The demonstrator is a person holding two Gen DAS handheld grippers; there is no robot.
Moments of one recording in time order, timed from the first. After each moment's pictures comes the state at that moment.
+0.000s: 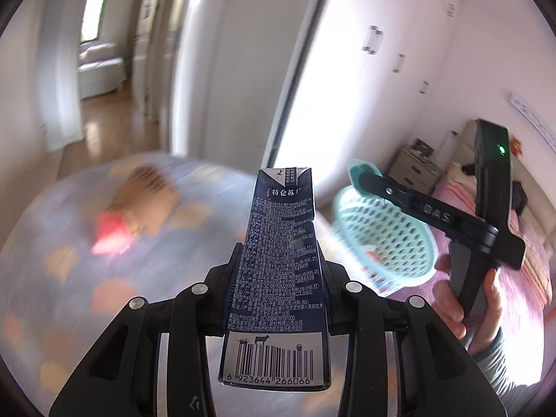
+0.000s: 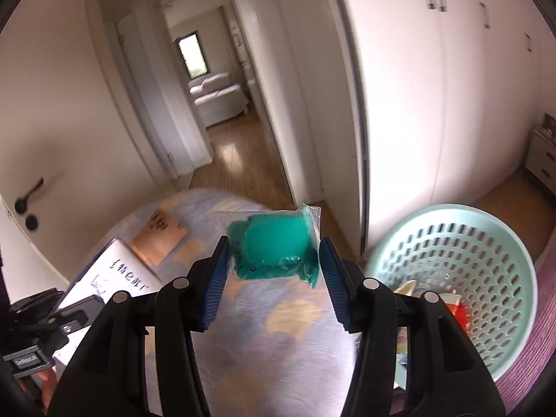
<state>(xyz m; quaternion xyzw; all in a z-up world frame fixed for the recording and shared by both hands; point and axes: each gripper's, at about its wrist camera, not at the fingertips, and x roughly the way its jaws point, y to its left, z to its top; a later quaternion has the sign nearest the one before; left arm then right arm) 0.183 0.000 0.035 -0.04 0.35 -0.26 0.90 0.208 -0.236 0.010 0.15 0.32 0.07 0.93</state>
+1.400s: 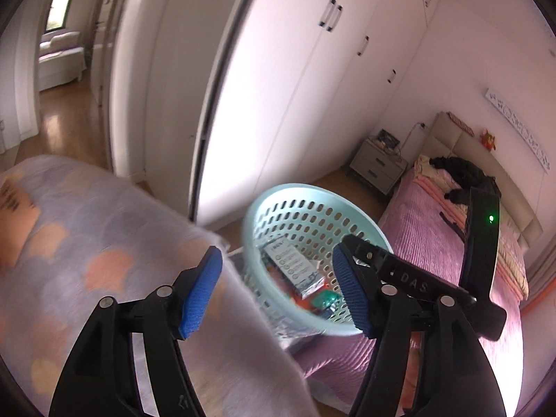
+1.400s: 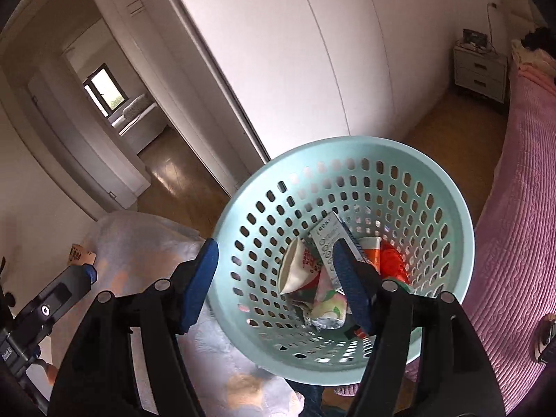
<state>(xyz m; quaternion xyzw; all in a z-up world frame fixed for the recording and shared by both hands) 0.225 -0.123 0.002 -0.07 0.37 -0.31 0.87 0.189 -0.333 -0.049 0.23 0.37 -0.05 0.90</state>
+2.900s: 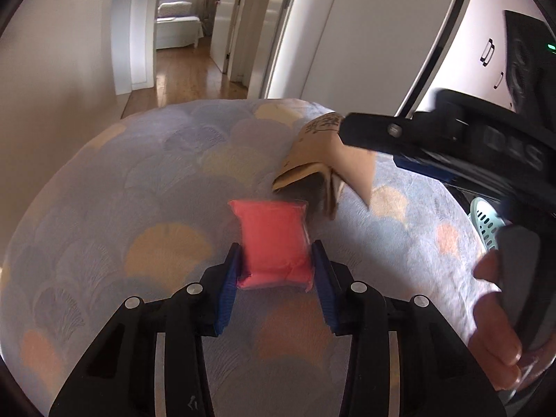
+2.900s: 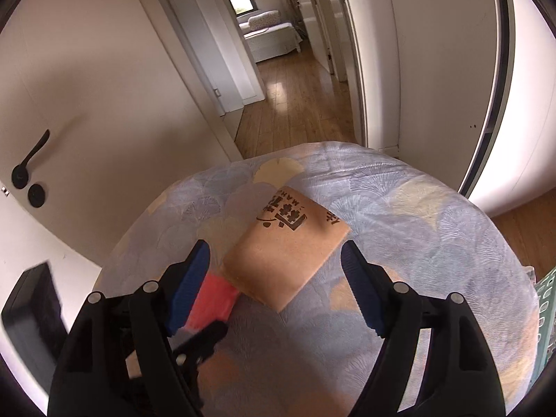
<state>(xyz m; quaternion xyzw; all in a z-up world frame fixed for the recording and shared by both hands) 0.272 0.141 -0.049 -0.09 0.42 -0.09 0.90 0.353 0.016 -0.042 0.09 0.44 0.17 0.88</state>
